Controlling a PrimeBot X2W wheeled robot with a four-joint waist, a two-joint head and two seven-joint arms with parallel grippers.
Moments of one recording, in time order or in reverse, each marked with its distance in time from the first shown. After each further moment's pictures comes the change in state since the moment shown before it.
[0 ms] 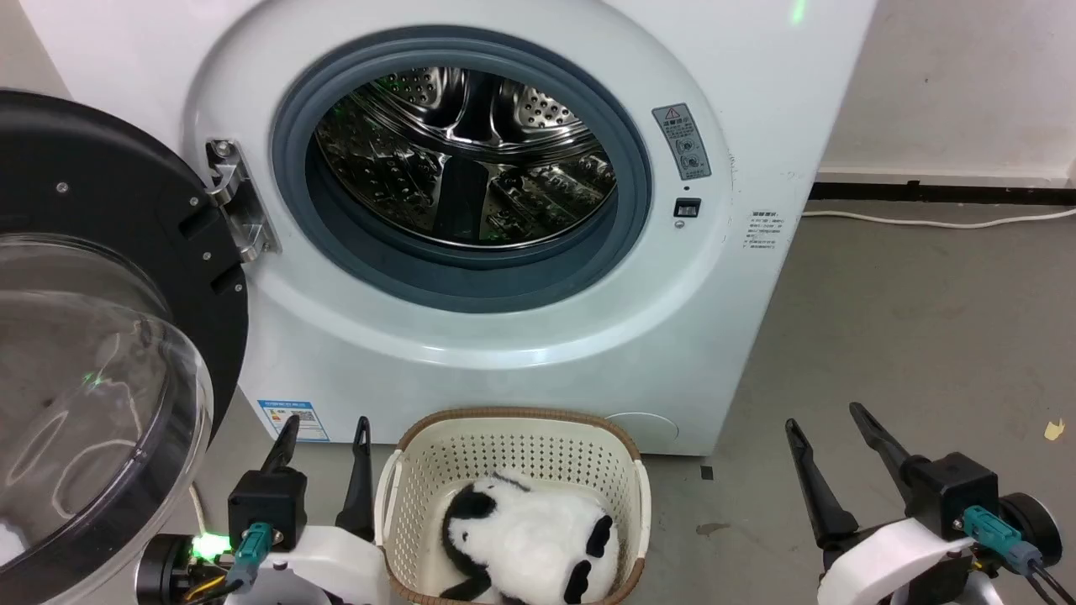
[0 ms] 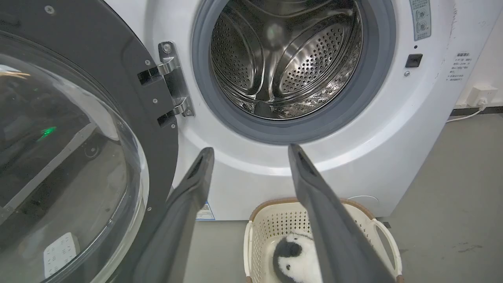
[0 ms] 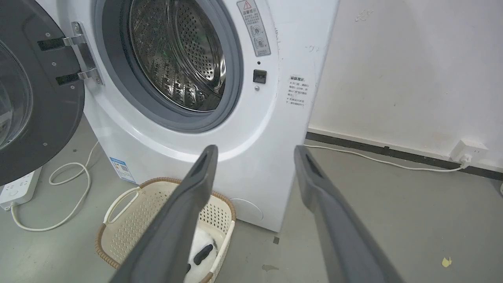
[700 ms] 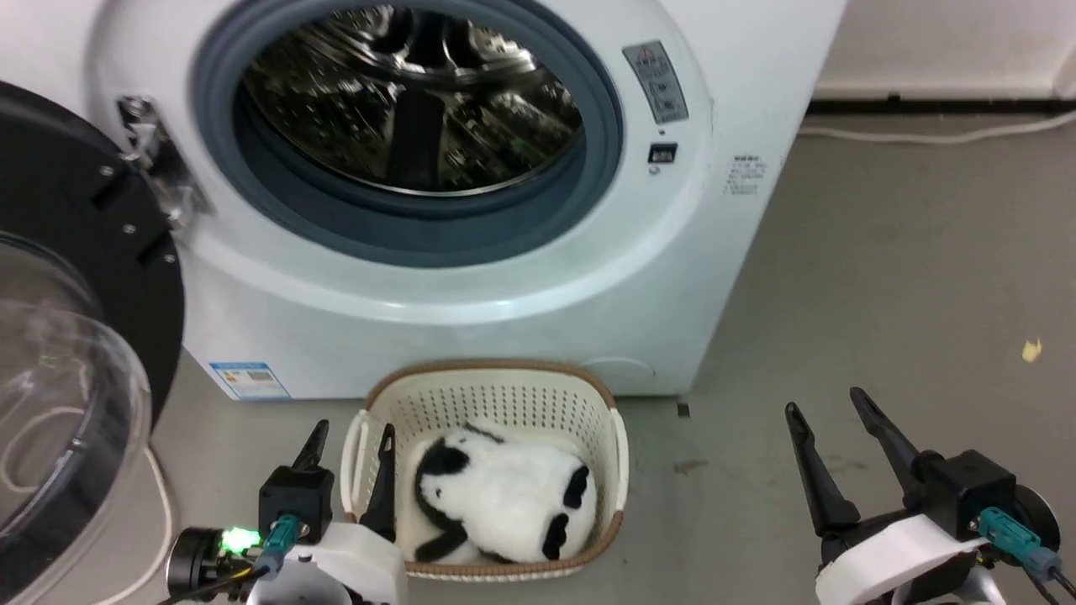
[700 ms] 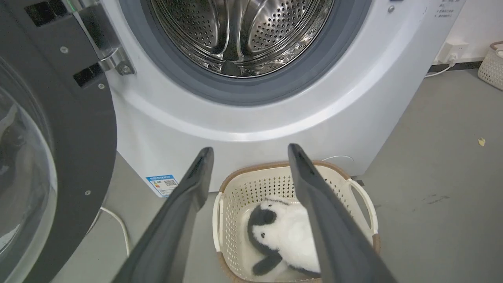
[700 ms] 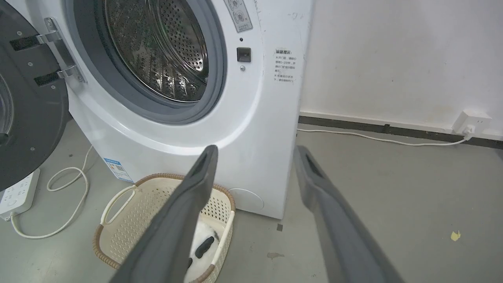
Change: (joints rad) left arm -0.044 0.006 -0.039 0.119 -0.018 -0.012 -0.042; right arm -0.006 0.000 0.009 -0.012 0.049 0.000 -0.053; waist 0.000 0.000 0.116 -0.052
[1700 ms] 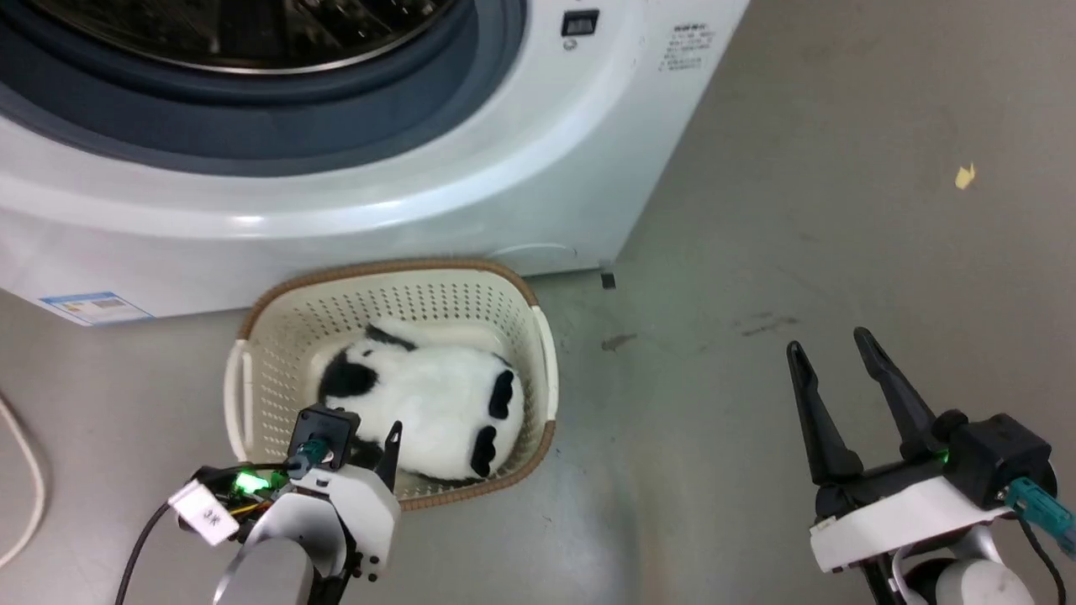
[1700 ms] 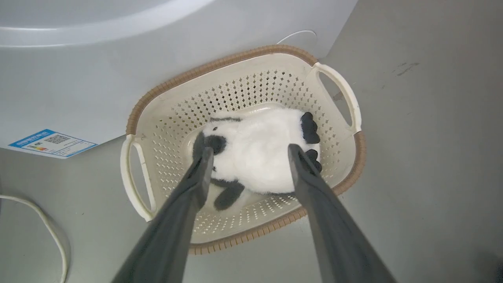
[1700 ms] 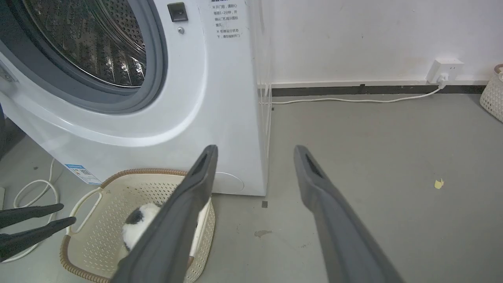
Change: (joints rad) left arm -0.242 0.129 -0.138 0.347 -0.067 -0.051 0.094; right arm -0.075 0.000 0.027 -0.025 0.093 0.000 -0.063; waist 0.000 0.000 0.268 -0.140
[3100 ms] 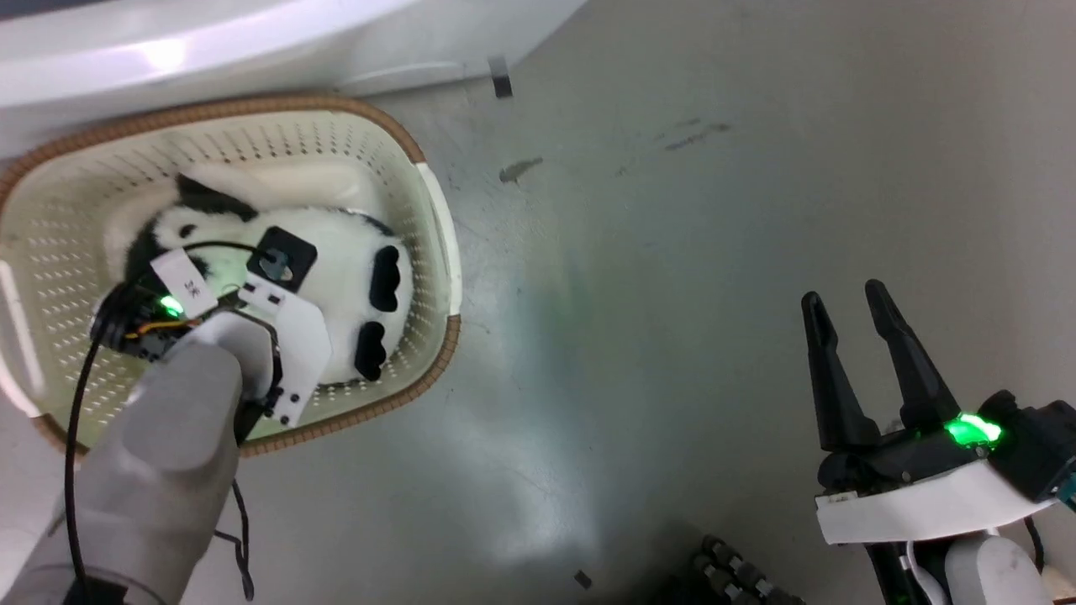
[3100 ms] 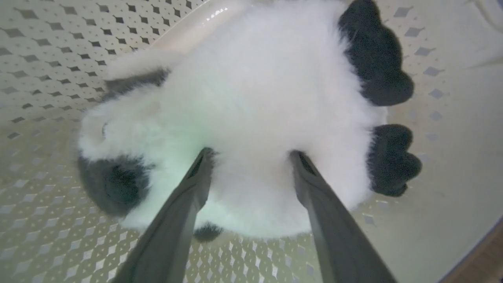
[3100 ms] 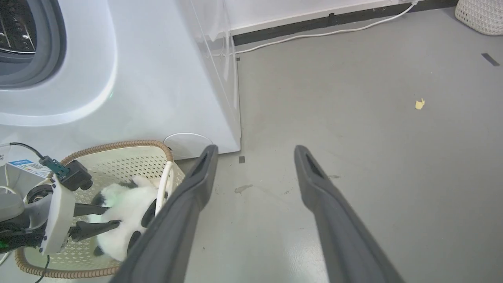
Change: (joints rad) left arm -0.549 0.176 -0.353 0.475 -0.119 -0.046 0.157; right arm -0.046 0.000 0.029 -0.044 0.183 0.000 -0.088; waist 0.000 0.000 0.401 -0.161
